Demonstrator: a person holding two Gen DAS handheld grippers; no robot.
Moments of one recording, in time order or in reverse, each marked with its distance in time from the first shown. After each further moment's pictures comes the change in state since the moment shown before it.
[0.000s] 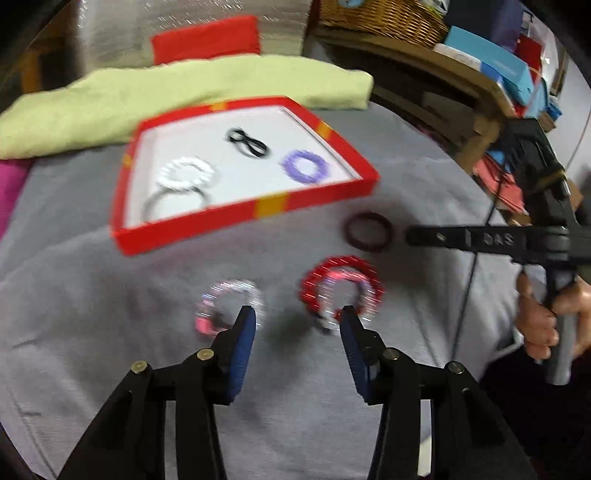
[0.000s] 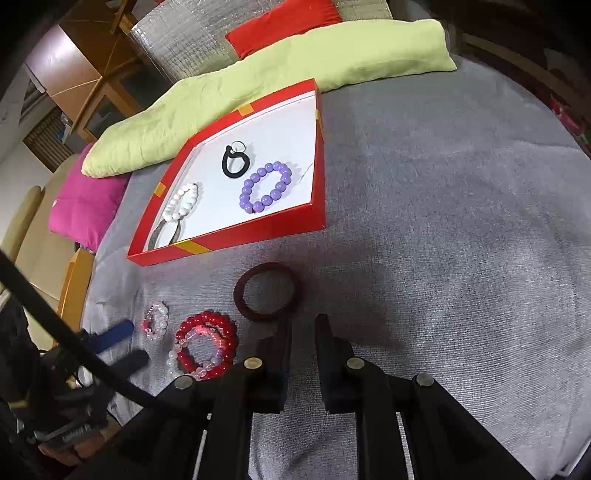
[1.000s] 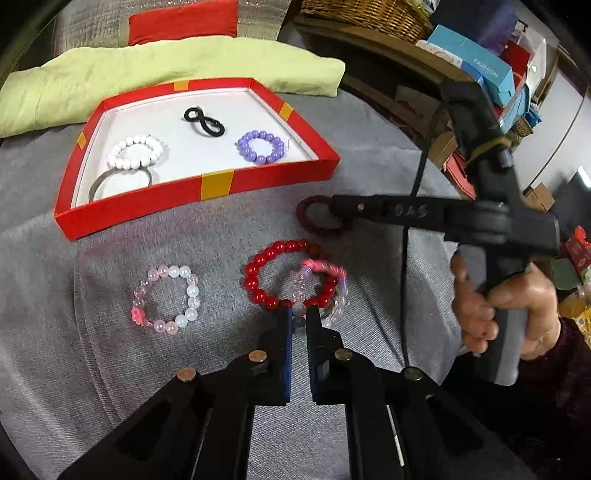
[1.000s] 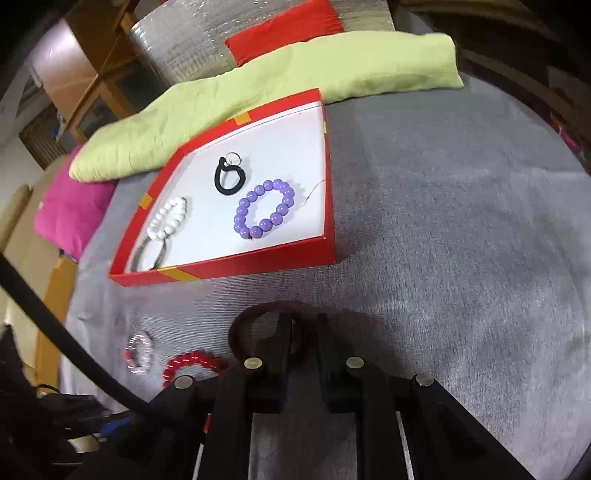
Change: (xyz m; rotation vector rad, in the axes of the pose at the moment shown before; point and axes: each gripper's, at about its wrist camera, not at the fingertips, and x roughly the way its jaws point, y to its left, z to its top) left arm 0.009 -0.015 -0.005 -0.023 0.020 -0.132; right arm 0.026 0.017 0.013 -0.054 -0.064 -0.093
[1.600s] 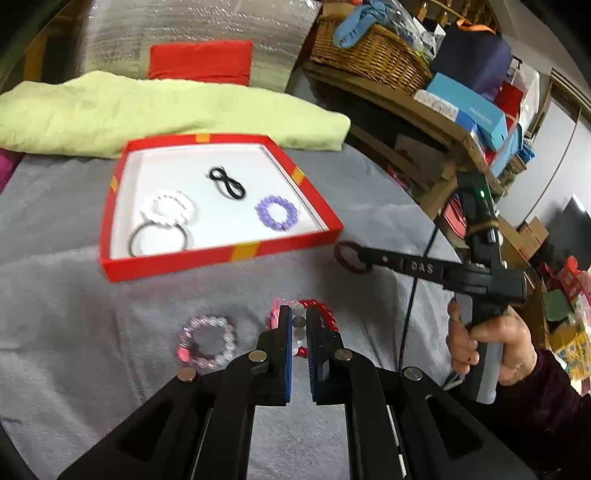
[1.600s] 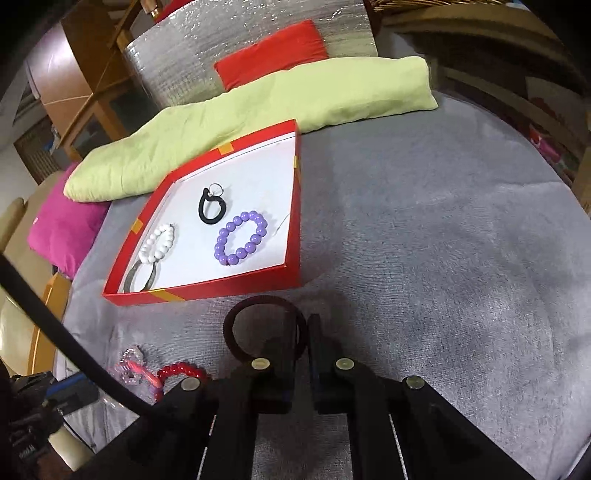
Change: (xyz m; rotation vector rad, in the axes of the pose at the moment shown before) left arm -0.046 0.019 0.020 -0.041 -0.174 -0.003; right arm -0.026 -0.023 0.004 0.057 -0.073 -0.008
